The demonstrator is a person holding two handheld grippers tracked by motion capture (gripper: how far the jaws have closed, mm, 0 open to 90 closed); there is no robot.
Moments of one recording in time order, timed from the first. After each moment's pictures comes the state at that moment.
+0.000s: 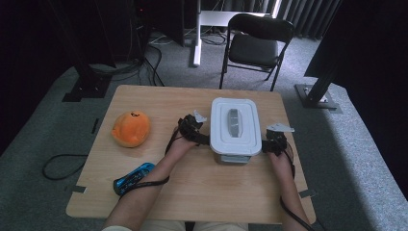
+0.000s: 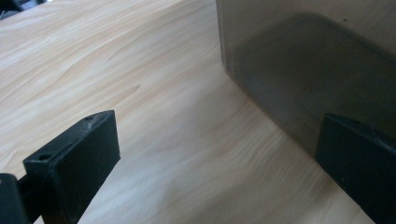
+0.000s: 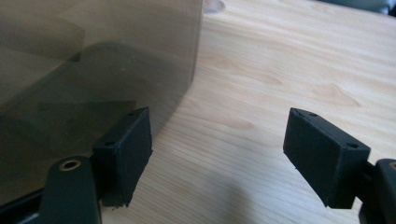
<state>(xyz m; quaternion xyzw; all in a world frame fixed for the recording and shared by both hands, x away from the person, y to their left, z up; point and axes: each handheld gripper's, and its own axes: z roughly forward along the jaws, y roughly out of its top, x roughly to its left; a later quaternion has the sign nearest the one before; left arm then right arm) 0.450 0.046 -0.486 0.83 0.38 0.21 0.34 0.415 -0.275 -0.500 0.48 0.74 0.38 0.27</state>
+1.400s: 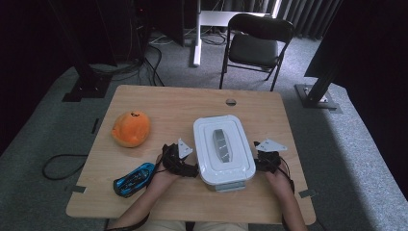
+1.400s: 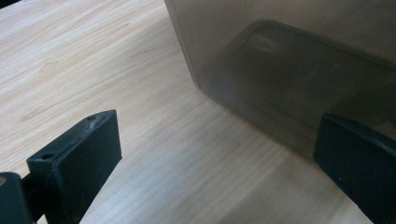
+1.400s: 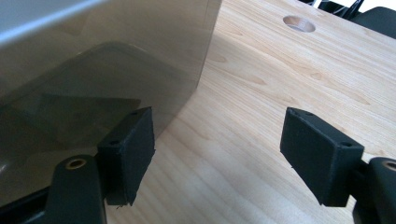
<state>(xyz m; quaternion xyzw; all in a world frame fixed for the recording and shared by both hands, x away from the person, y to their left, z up) 0.331 0.085 -0.485 0.83 0.36 0.23 0.36 0.350 -0.243 -0.496 0.36 0.80 0.41 0.26</state>
